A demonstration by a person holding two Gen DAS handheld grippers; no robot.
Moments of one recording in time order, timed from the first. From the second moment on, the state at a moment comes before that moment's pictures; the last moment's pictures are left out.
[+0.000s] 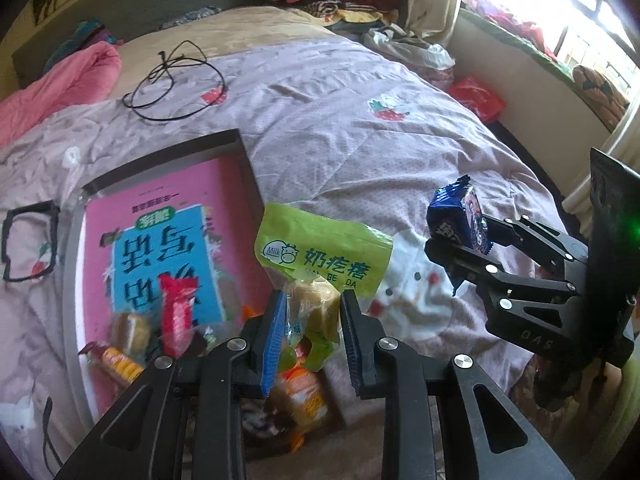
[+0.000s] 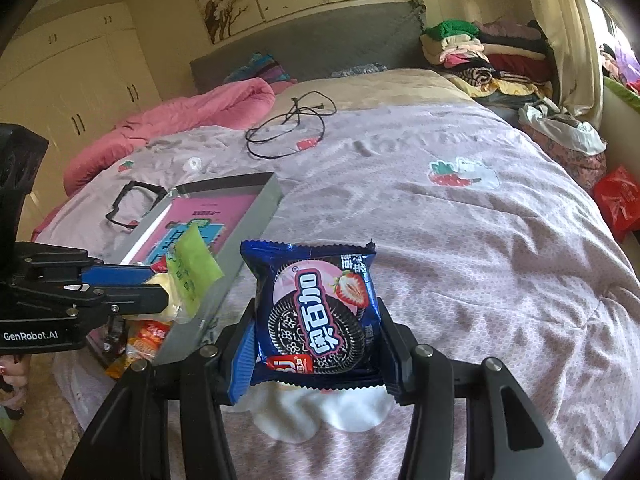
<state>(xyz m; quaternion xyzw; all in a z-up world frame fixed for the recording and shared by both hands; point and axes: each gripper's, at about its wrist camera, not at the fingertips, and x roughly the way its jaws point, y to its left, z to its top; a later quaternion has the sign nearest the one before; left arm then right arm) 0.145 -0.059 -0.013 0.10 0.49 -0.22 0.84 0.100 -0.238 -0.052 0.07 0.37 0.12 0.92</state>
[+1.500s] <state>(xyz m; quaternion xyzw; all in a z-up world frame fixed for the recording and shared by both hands) 0.117 0.105 0.016 0.01 0.46 -0.10 0.88 0.041 -0.090 -0.018 -0.01 0.34 0.25 0.91</state>
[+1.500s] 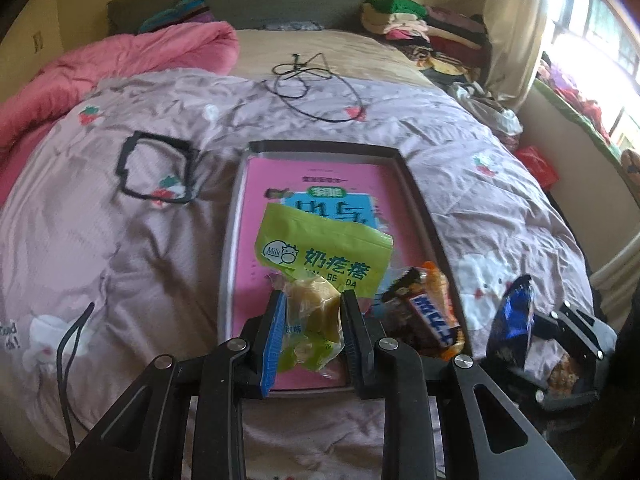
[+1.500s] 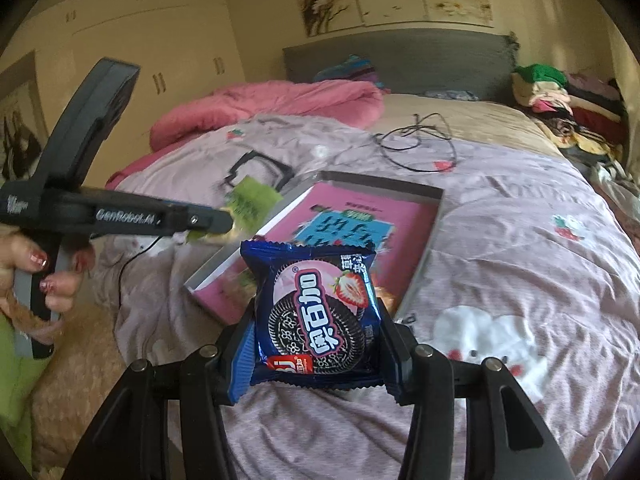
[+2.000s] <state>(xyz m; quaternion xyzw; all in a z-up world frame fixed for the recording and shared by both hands) 0.121 0.133 -0.018 0.00 0.48 -0.07 0.87 0.042 -0.046 -0.038 -0.06 0.36 0.27 0.89</state>
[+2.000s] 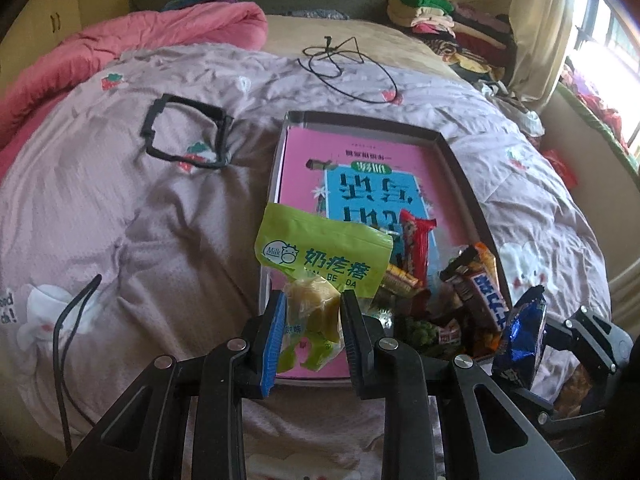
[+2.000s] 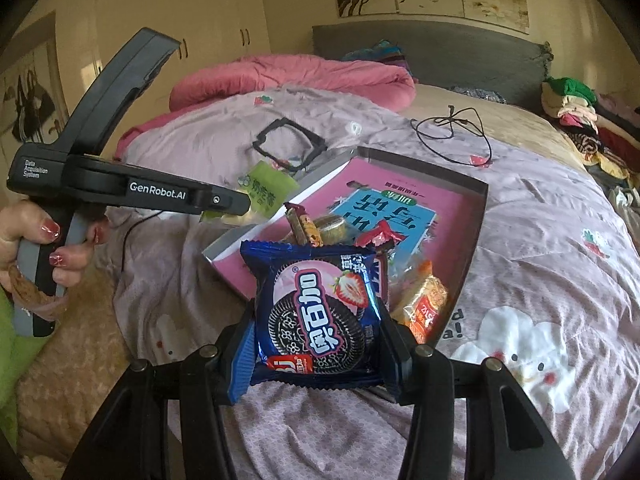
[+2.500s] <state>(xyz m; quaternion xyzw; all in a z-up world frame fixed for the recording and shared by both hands) 0.125 0.135 -0.037 0.00 0.49 -0.08 0.87 0.063 -0.037 -0.052 -0.08 0.37 0.24 0.89</state>
